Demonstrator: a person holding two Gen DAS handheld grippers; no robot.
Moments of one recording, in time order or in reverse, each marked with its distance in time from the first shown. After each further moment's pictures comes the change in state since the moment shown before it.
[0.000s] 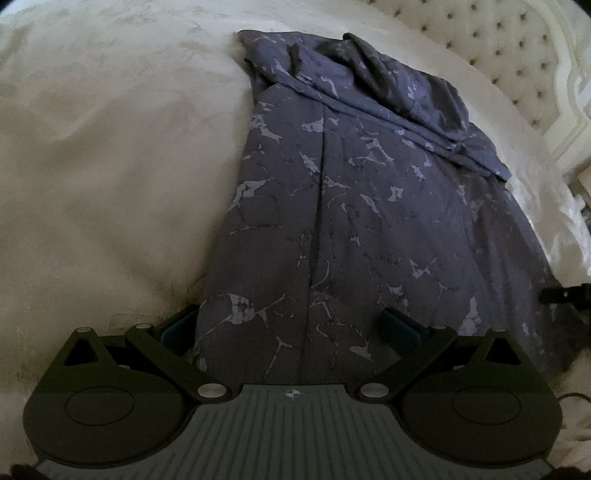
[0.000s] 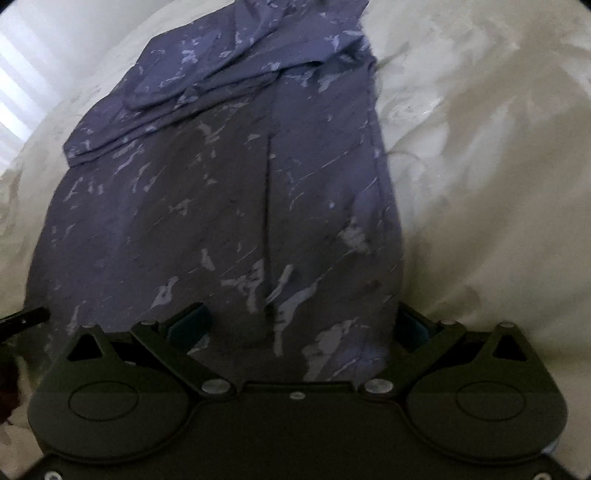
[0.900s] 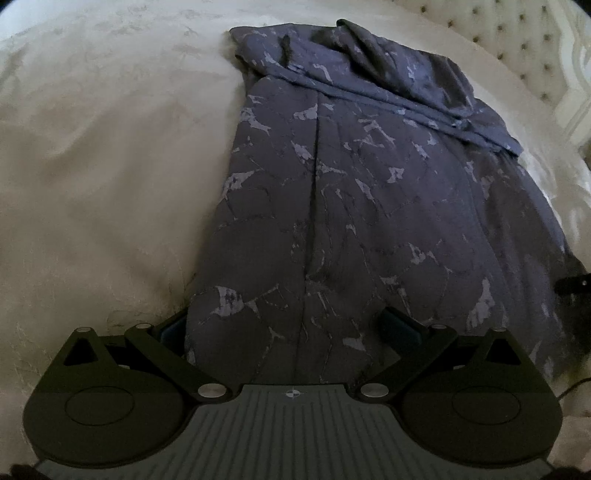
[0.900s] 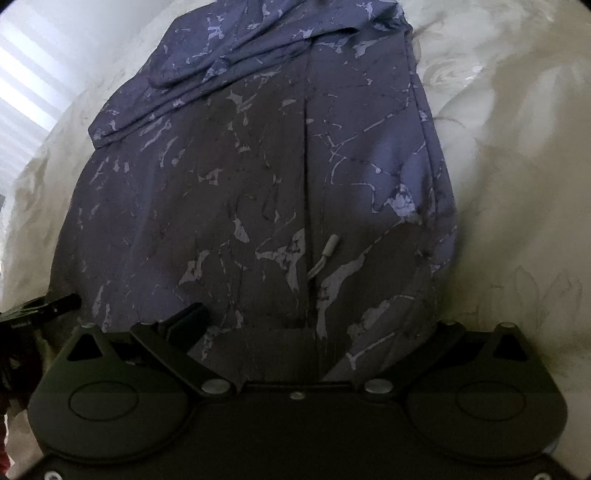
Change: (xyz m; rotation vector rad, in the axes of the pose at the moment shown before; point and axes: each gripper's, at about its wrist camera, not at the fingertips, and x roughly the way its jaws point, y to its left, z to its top) left arm 0.005 -0.017 -0.002 0.076 0.027 0.088; right arm 0.013 0.003 -0.006 -0.005 0.067 0.114
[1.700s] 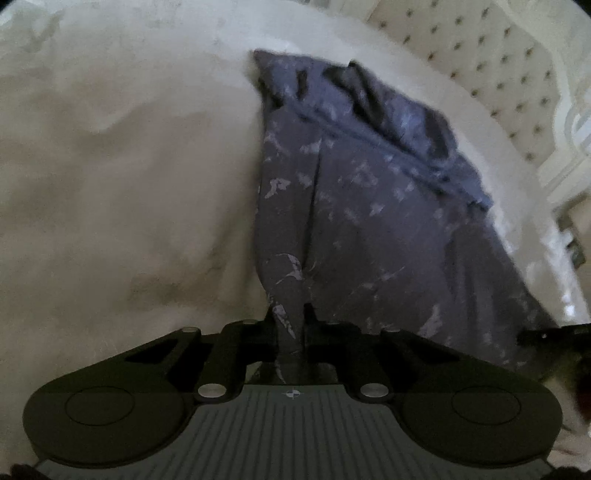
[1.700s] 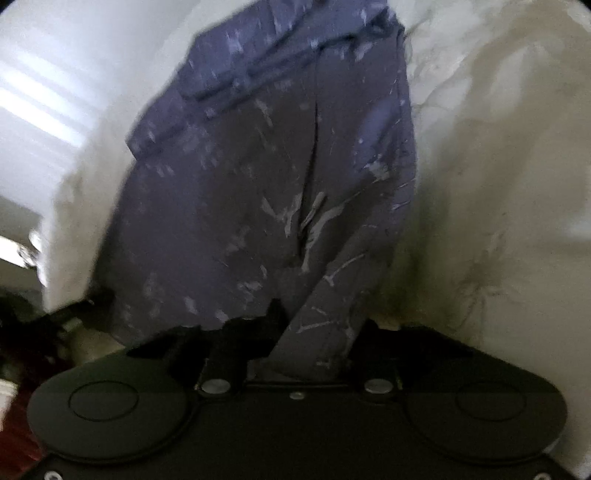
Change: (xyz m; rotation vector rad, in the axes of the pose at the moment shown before) left arm -0.042 0.020 -0.009 -0.175 -0.091 -0.136; right arm -0.044 -0.011 -0.019 0.077 -0.021 0.156
